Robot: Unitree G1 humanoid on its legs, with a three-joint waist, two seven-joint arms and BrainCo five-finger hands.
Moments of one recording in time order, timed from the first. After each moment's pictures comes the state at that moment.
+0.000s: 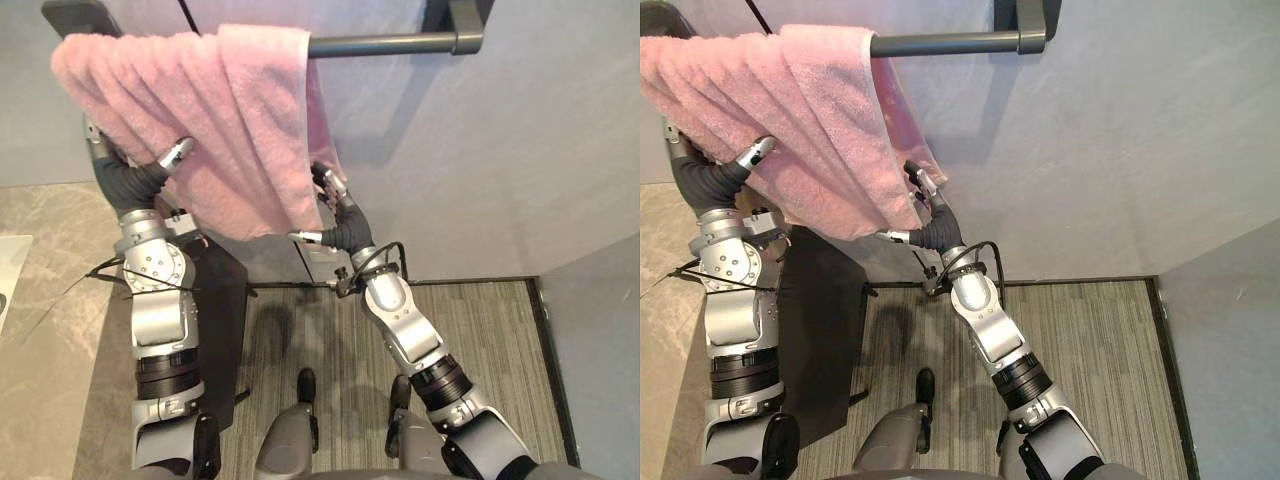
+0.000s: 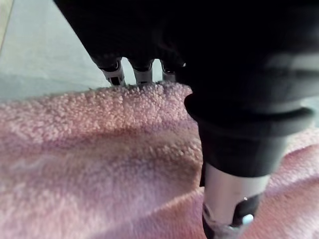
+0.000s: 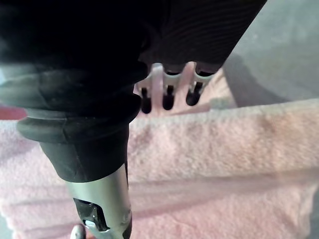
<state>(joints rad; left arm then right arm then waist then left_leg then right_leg) -0.45 0.22 0.32 -0.14 -0.01 0.03 0.31 -0.50 0.03 0.37 0.08 -0.03 -0.06 -0.13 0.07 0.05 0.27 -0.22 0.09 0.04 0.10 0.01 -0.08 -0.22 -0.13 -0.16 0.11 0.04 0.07</state>
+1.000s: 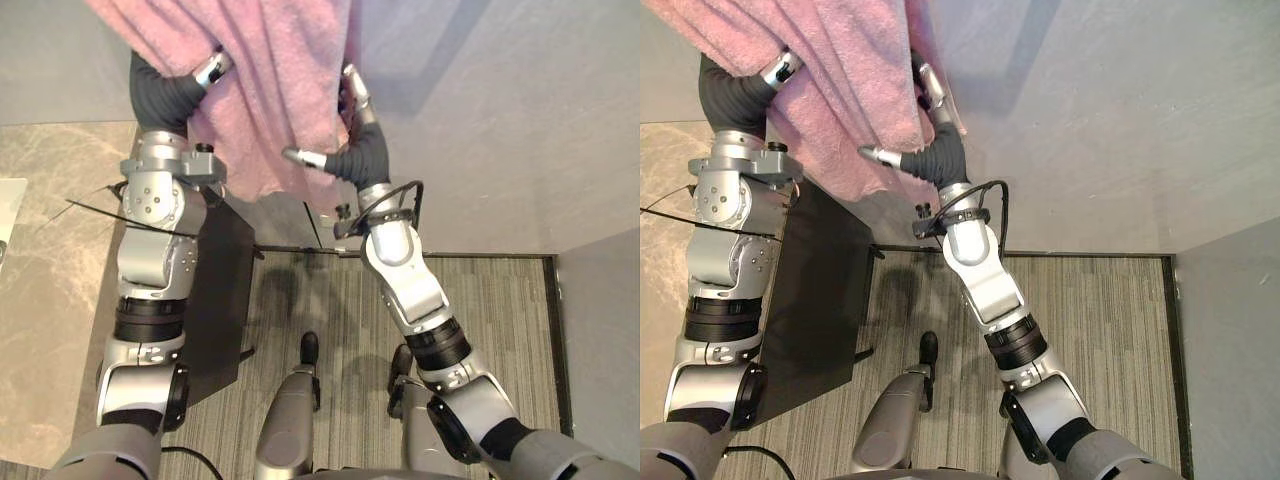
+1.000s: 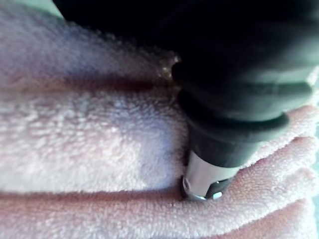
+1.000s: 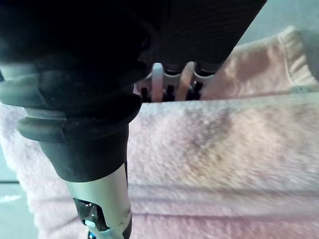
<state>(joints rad) -0.73 0.44 0.04 -0.06 -0.42 -0.01 0.20 -0.77 0.08 0.20 0.01 -0.04 -0.01 -0.29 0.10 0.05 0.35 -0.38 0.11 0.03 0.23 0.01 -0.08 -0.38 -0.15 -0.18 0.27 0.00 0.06</state>
